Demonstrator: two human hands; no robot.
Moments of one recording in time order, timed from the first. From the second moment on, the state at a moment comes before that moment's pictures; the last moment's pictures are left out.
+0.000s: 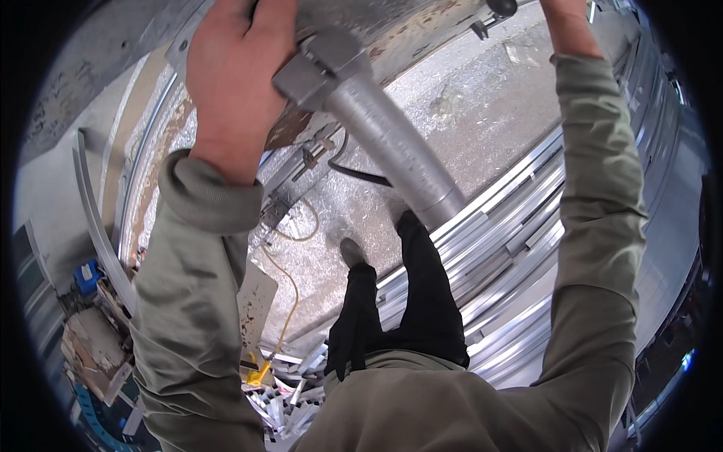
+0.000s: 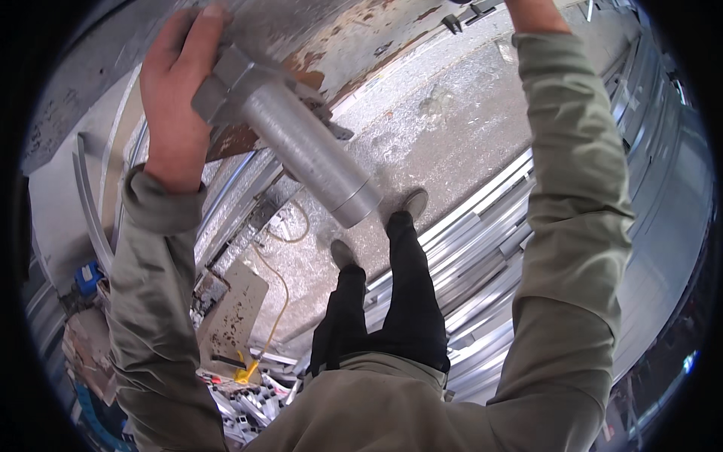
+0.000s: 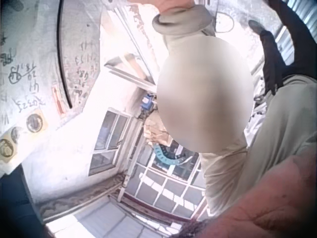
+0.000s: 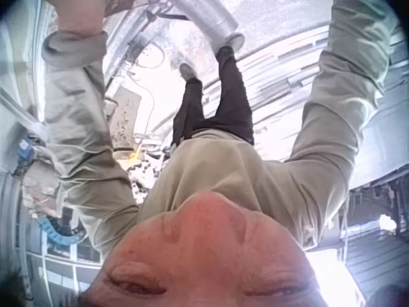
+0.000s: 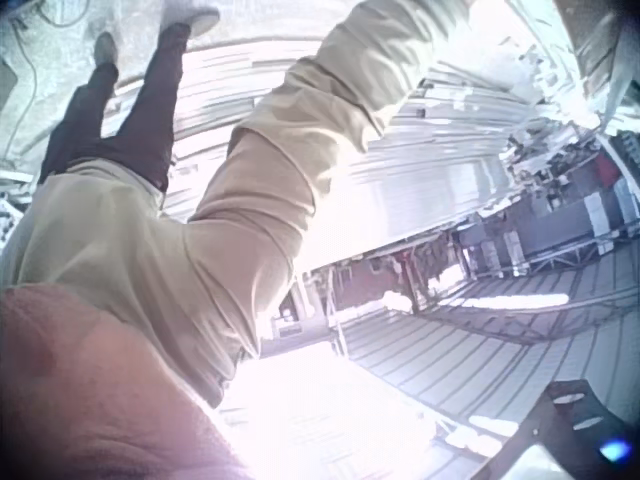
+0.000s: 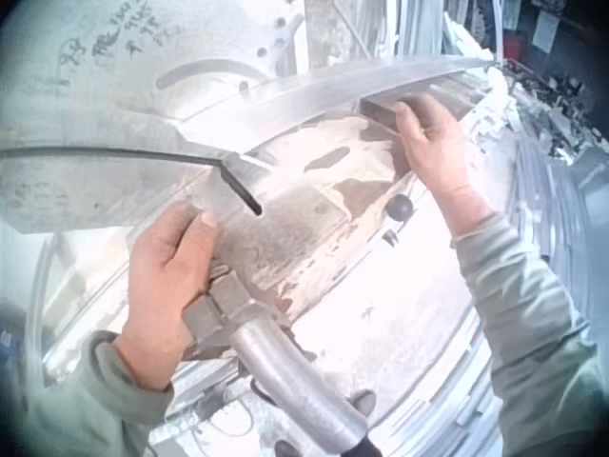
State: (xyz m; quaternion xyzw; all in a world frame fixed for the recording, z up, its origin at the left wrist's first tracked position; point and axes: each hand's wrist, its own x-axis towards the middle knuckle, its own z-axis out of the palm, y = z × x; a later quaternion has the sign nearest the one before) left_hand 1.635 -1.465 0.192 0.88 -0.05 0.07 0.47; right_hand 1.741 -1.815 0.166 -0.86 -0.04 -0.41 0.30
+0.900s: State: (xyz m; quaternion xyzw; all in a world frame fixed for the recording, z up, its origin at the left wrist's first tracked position) left_hand 1.647 -1.502 0.222 0.92 -0.01 0.04 0.39; right_hand 1.834 -2.007 -0.188 -0.88 0.22 0.00 0.43
